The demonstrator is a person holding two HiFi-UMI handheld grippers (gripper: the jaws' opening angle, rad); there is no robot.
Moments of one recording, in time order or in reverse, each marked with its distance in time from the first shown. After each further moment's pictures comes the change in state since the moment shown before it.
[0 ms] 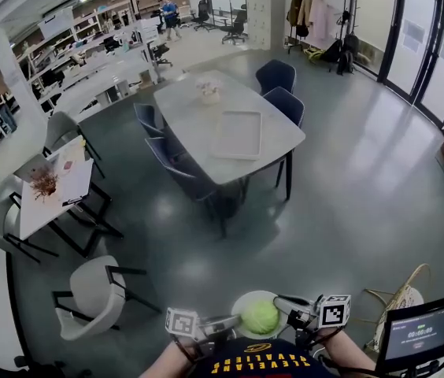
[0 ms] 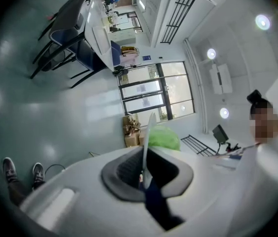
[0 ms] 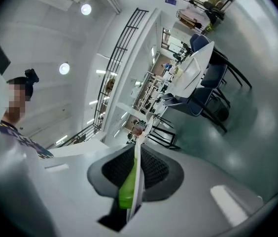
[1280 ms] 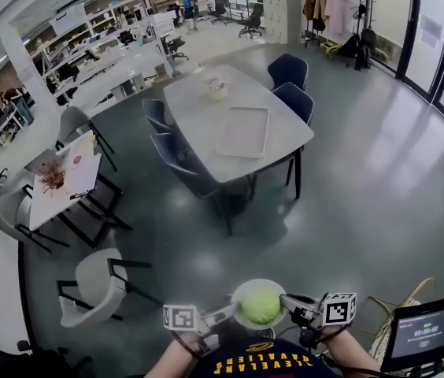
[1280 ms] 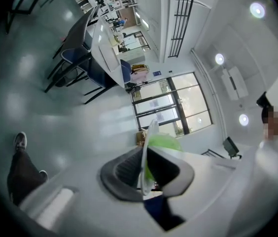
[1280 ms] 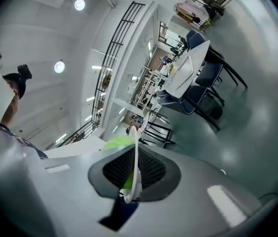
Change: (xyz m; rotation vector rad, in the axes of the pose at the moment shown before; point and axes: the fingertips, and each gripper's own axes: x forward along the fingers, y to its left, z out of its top) left arm 0.062 0.006 0.056 0.012 -0.204 0.175; right arm -0.044 -0.057 0.046 0.038 0.074 -0.021
